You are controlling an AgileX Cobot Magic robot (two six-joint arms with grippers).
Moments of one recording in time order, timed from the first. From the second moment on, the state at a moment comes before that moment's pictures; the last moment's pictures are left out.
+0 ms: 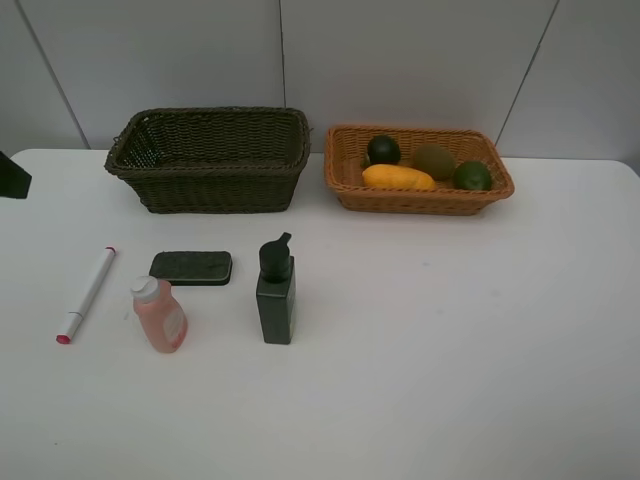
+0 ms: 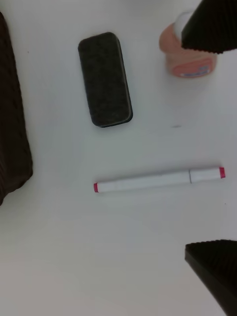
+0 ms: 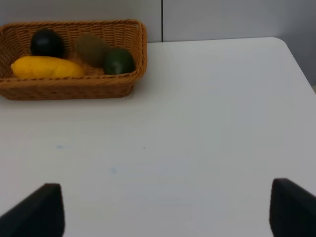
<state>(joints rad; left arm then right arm) -0.02 1.04 -0.78 -0.10 0.72 0.17 -0.02 0.00 -0.52 -0.10 1.06 0.08</state>
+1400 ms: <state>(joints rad) -0.02 1.86 -0.82 -0.11 0.35 0.14 -0.02 0.00 -0.52 -0.10 1.06 0.08</state>
